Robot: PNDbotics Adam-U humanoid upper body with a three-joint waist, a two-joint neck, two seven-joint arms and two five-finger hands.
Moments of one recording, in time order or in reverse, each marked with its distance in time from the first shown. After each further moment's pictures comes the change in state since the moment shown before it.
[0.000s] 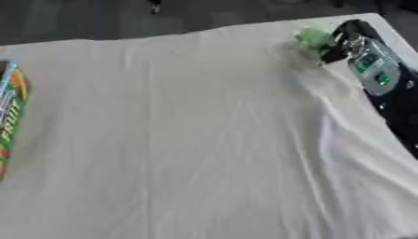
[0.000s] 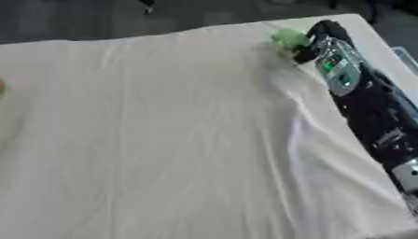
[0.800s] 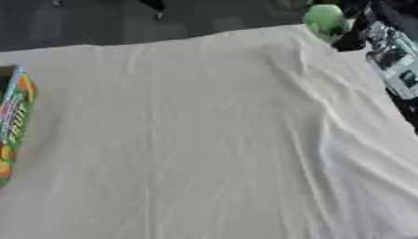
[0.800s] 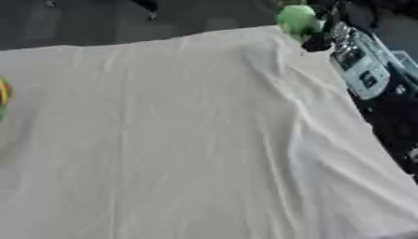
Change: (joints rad) left arm 0.001 0.000 0.000 0.000 0.000 -0.003 -0.002; right arm 0.161 -0.079 -0.002 -0.387 -0.149 0.040 -0.064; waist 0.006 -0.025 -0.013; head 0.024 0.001
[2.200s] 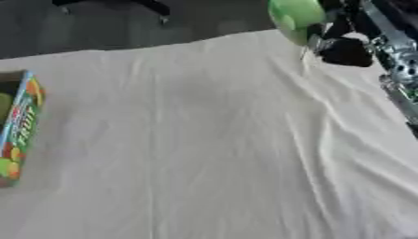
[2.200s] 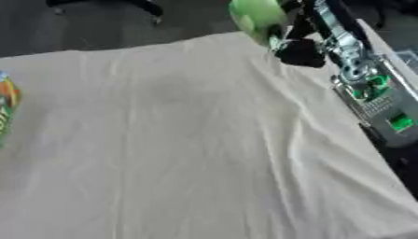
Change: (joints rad) left arm -0.184 0.055 -0.091 -0.056 -0.087 -0.101 -0.232; right arm 0.243 0.023 -0.015 -0.596 -0.321 0.009 -0.068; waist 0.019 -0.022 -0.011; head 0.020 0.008
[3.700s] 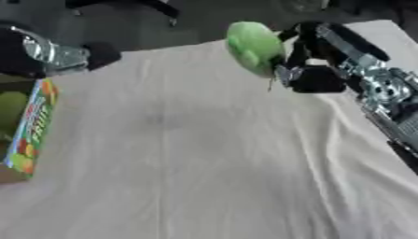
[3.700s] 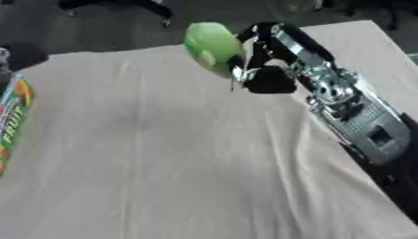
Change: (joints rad) left arm -0.177 -0.011 -0.180 -0.129 -0.085 -0.074 -0.312; right arm -0.066 0.049 0.171 -0.015 -0.053 -0.041 0.130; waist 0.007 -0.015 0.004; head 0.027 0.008
